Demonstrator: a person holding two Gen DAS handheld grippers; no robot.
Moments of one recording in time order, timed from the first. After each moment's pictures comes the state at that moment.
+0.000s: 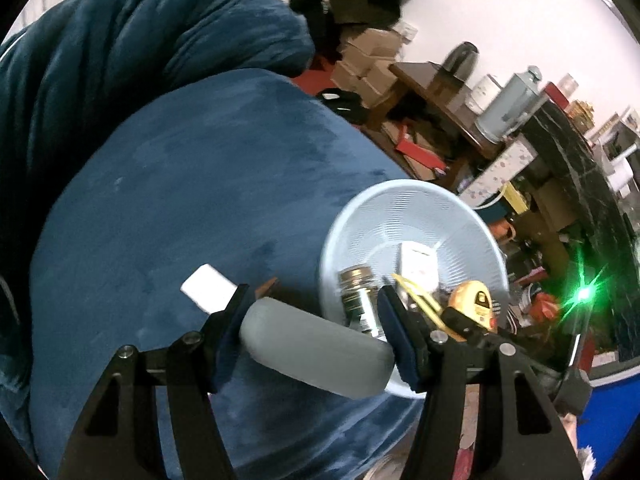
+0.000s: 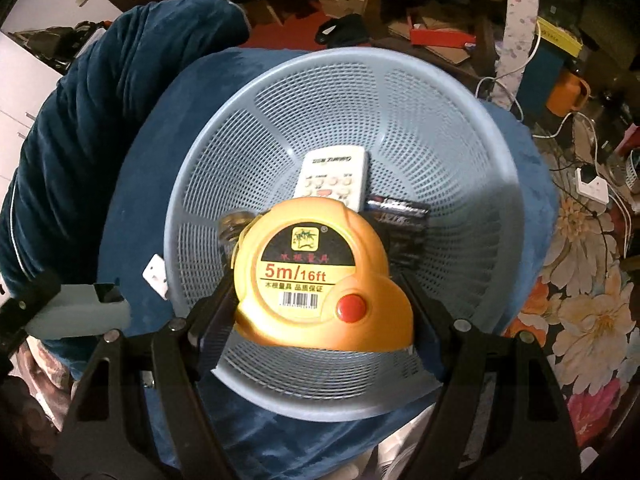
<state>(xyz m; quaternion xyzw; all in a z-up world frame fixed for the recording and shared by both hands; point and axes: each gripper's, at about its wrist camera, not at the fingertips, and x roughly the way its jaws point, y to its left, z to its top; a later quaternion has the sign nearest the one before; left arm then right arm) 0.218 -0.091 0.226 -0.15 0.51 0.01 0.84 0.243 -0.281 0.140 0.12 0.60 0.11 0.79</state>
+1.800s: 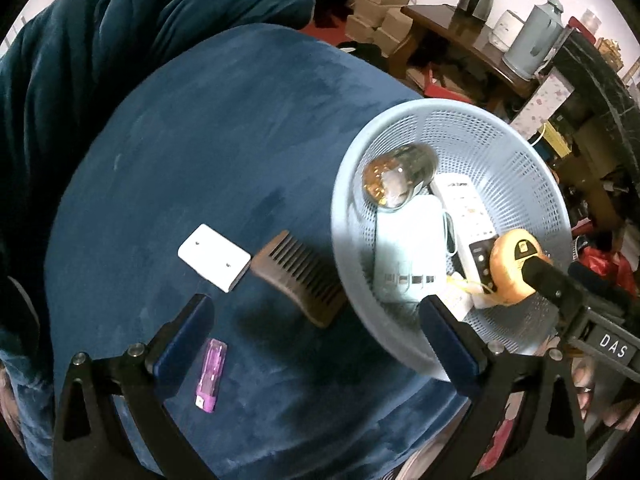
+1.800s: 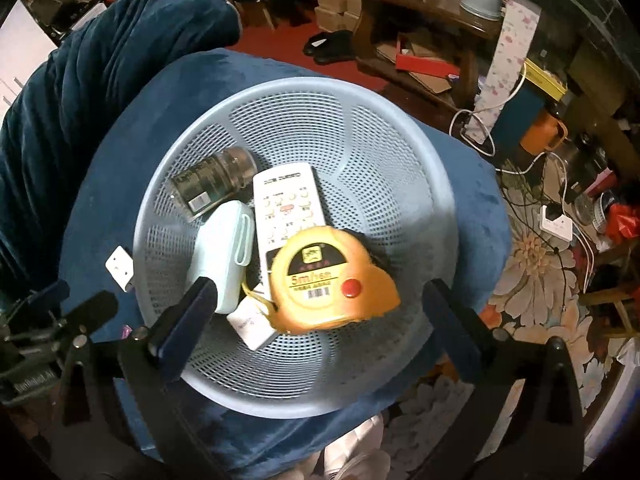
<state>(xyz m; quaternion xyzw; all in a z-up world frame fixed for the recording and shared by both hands) 0.219 -0.116 0.166 -0.07 0.58 0.06 0.81 0.242 -0.281 0.151 0.04 0.58 0.10 0.81</state>
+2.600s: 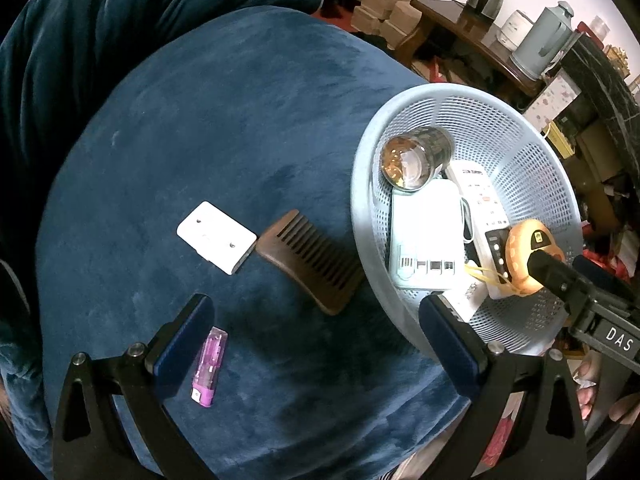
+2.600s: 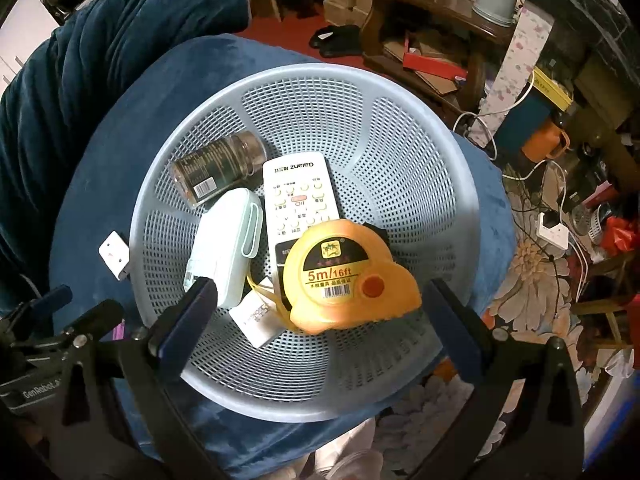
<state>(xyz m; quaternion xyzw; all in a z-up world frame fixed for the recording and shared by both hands) 0.214 -0.105 0.150 -0.09 0.59 0.06 0.80 0.242 -0.266 0.146 0.01 0.59 0.09 0.80</state>
